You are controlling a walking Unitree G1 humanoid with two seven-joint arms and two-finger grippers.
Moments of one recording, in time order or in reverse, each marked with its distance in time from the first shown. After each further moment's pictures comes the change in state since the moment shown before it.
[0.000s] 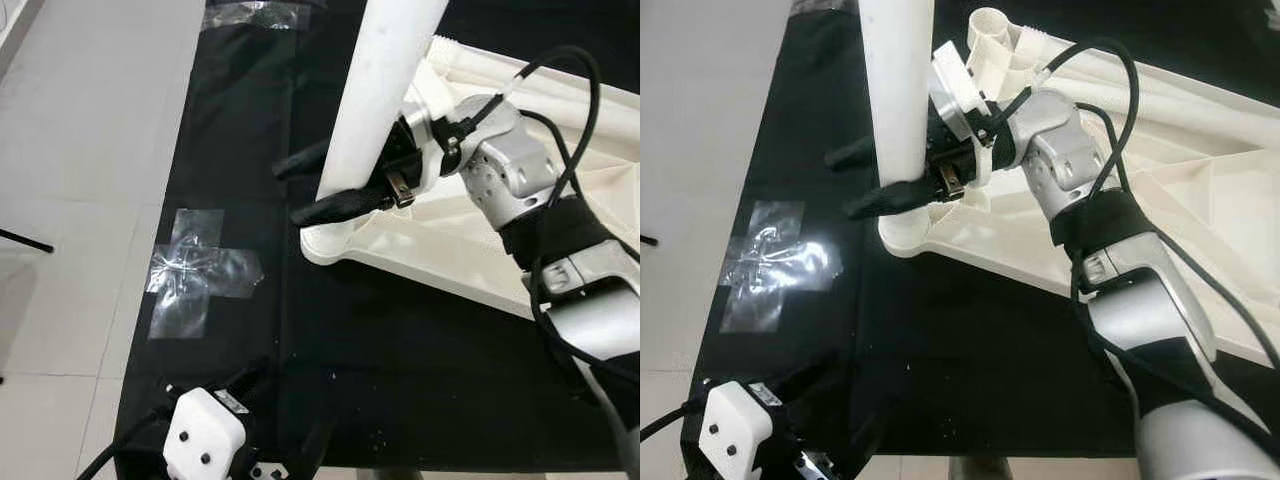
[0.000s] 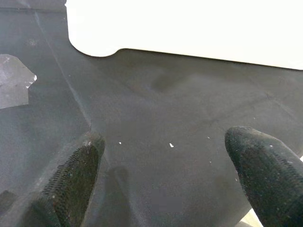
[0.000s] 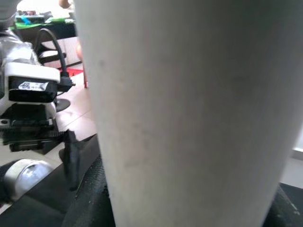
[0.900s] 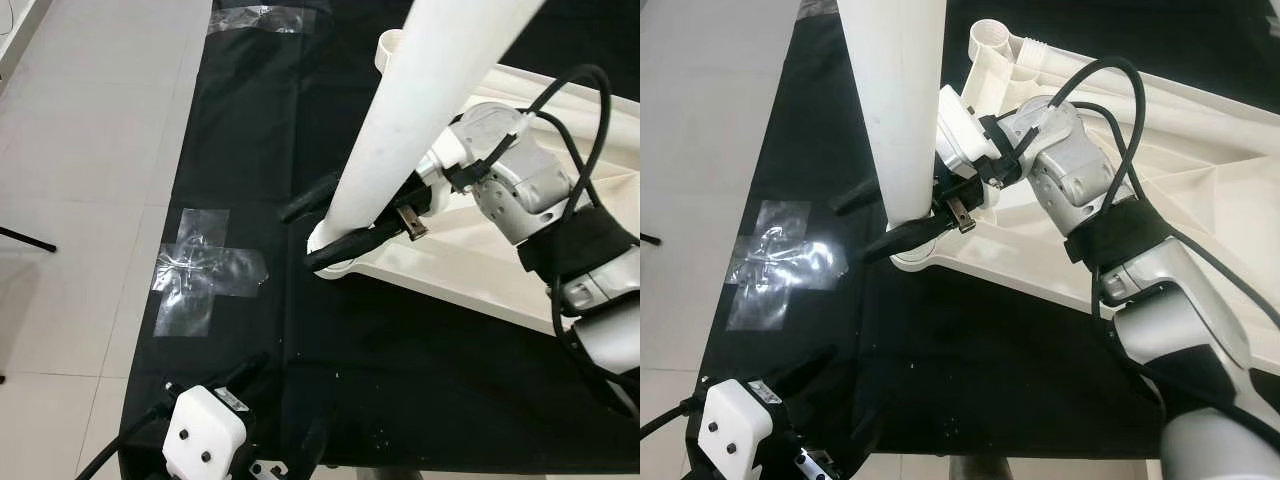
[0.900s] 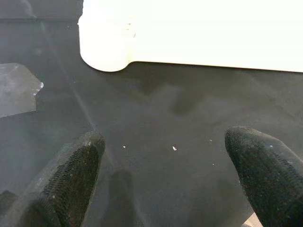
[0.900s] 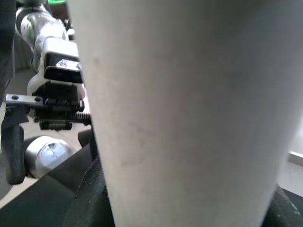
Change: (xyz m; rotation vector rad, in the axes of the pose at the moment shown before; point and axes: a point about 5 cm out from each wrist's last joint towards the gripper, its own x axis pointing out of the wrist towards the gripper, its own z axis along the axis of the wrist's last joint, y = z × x) left arm 0.002 0.001 0.002 0.019 -0.010 0.006; right arm 0.006 0.009 -0.005 -0.035 0.019 0.071
